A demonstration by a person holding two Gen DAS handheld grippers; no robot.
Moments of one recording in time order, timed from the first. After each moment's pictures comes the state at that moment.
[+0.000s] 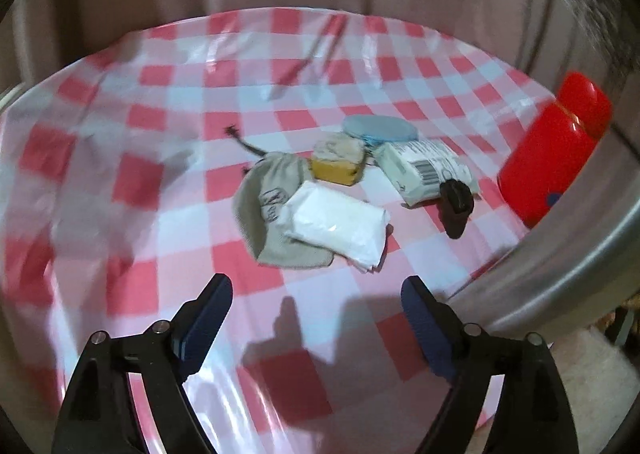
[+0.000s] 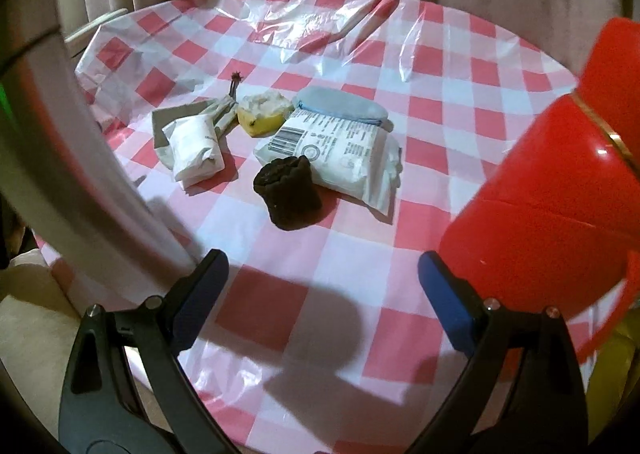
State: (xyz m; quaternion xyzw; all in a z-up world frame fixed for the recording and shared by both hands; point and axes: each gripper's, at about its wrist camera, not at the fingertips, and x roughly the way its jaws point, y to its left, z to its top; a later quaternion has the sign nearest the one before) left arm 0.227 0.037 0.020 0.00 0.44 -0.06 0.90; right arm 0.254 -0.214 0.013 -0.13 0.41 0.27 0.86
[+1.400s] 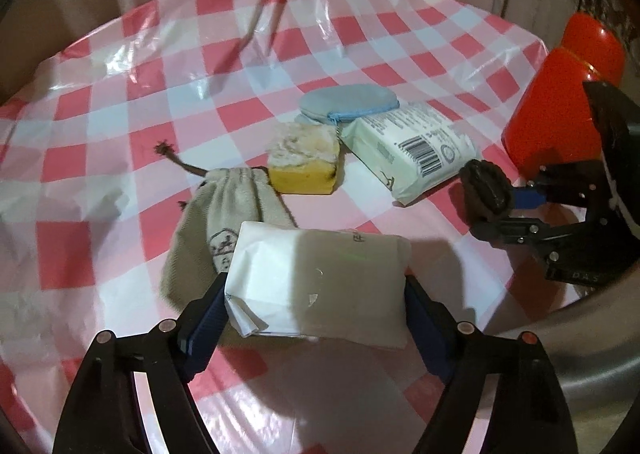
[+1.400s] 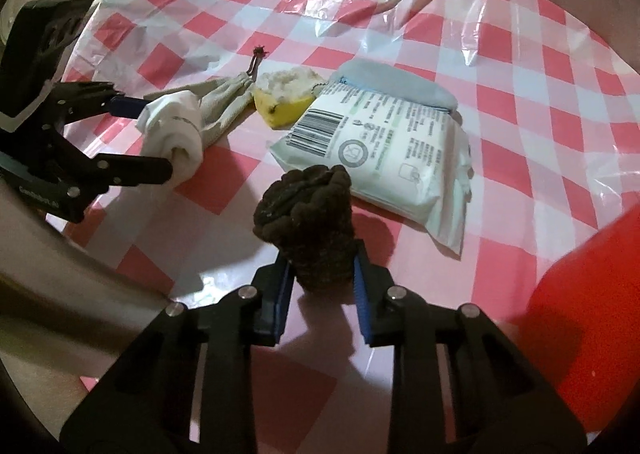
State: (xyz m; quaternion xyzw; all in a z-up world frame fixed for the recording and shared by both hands) left arm 0.294 0.019 -0.012 0.06 0.46 -0.12 0.87; right arm 0.298 -0.174 -0.027 -0.12 0.43 0.32 0.83
